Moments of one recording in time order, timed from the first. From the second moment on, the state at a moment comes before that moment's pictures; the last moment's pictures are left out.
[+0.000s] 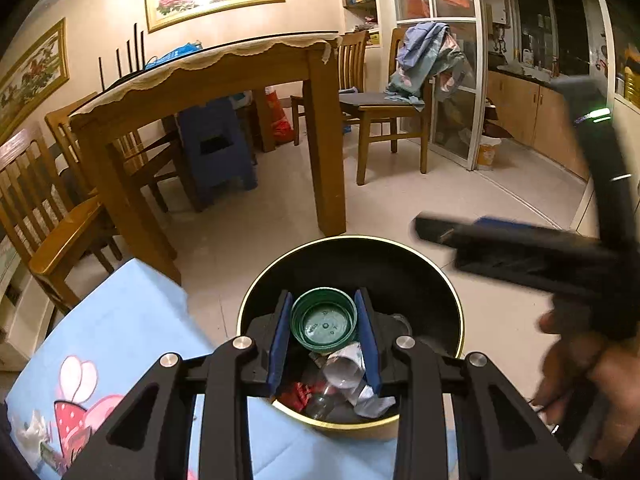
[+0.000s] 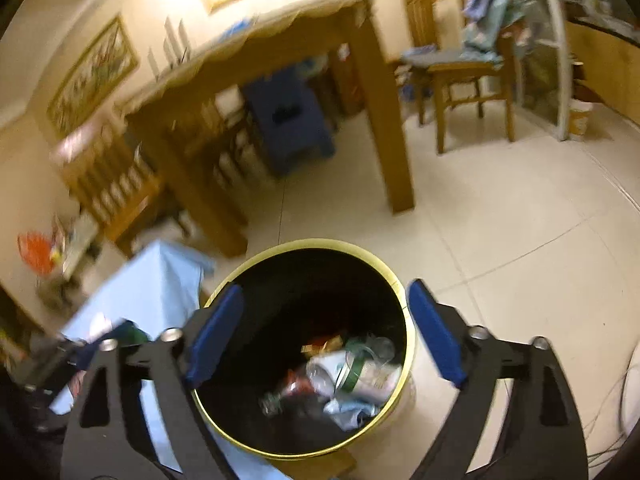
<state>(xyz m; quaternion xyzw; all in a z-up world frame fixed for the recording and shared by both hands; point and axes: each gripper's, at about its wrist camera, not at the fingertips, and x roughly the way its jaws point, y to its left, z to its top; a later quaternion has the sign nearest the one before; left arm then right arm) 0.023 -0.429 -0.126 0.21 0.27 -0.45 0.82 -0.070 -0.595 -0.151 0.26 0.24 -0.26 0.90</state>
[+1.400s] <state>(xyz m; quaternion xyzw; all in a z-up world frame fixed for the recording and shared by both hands) 0.058 -0.006 -0.135 0.08 0.31 -0.15 0.93 0.134 -0.245 -0.163 0.04 0.46 -0.01 0.89</state>
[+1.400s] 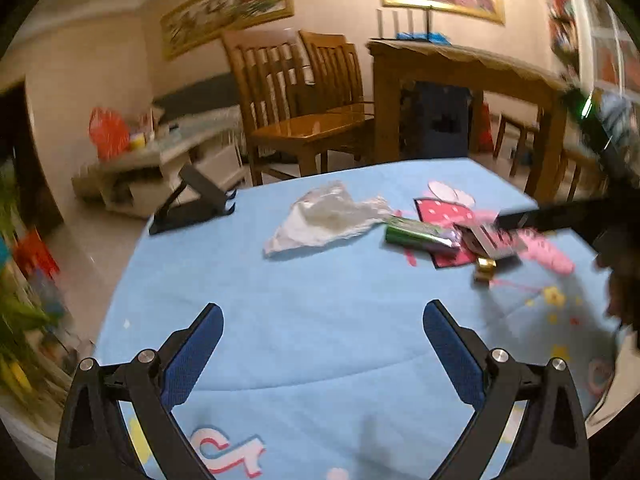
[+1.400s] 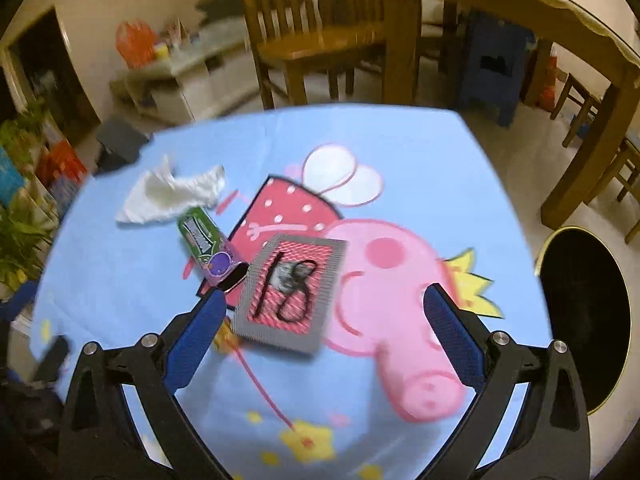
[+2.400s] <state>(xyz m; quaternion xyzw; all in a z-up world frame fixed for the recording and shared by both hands) 0.119 -0.134 -0.176 0.07 0.42 -0.40 0.81 0.051 -0.370 -0.176 0.17 0.41 -0.02 0.90</state>
